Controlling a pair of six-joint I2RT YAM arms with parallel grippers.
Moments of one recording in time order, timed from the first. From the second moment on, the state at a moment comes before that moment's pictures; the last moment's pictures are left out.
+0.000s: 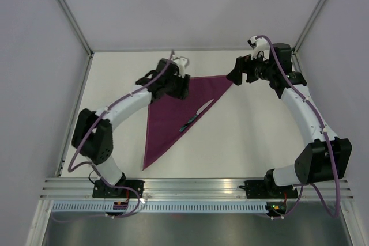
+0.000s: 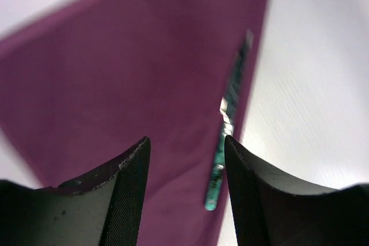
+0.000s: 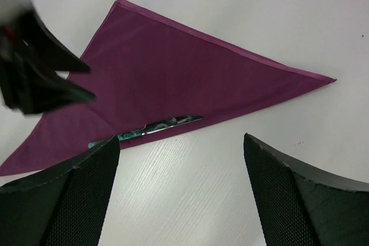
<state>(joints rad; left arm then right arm) -0.60 1.75 1.33 -0.35 0.11 -0.10 0.10 1.42 1.30 -0.41 -0.55 0.00</state>
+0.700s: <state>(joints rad) -0.30 1.08 1.39 -0.69 -0.19 -0.30 1.16 1.56 1.02 -0.16 -0.21 -0.31</state>
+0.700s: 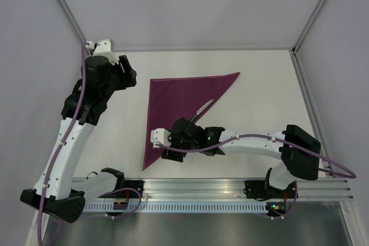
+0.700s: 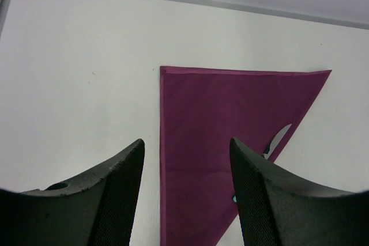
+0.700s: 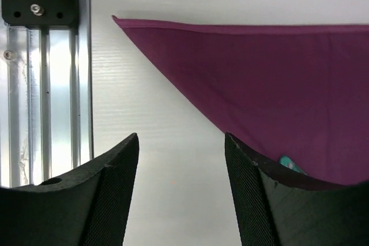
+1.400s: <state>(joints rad) -0.29 1.06 1.36 -0.73 -0.23 -0.30 1.48 1.89 1.16 0.07 -0.06 -0.41</state>
